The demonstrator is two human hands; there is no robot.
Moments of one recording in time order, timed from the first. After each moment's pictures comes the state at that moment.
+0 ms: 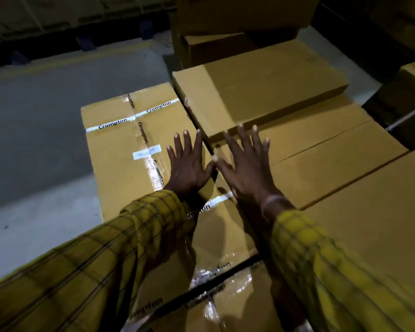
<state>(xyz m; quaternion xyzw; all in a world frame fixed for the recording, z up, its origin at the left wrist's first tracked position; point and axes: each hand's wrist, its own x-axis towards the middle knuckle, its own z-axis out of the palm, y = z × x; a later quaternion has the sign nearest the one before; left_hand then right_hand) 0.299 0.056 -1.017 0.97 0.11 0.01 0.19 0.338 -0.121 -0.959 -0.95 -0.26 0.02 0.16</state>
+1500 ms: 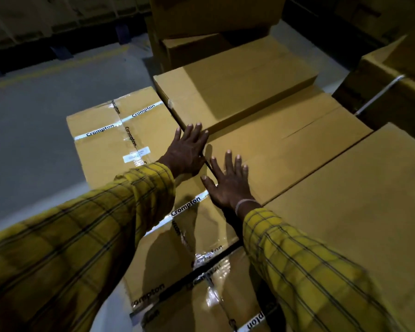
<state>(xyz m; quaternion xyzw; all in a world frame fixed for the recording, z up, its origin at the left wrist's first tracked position) 0.331 0.056 -0.974 0.99 -0.09 -0.09 0.02 0.291 -0.127 -1.009 -0.96 -0.18 0.18 0.10</state>
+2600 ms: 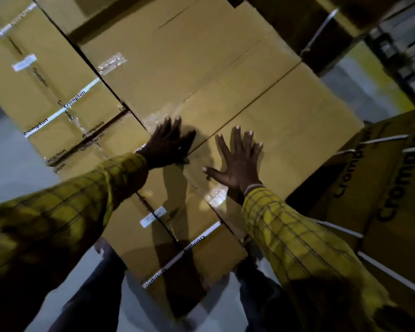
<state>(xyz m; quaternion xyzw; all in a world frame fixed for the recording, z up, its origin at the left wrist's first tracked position) 0.069 -0.307 -0.933 0.94 -0.22 -0.26 0.03 0.026 -0.581 -0.924 -0.97 -0.11 0.21 0.08</state>
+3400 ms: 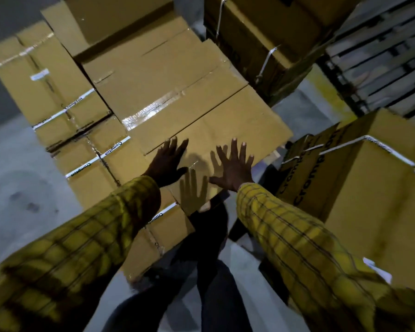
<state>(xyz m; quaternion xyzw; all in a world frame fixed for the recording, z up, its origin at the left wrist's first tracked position) -0.038 -0.486 -0.779 0.96 -0.09 -0.22 0.16 -0.013 -0.740 -0.794 -0.95 -0.12 0.29 0.08</state>
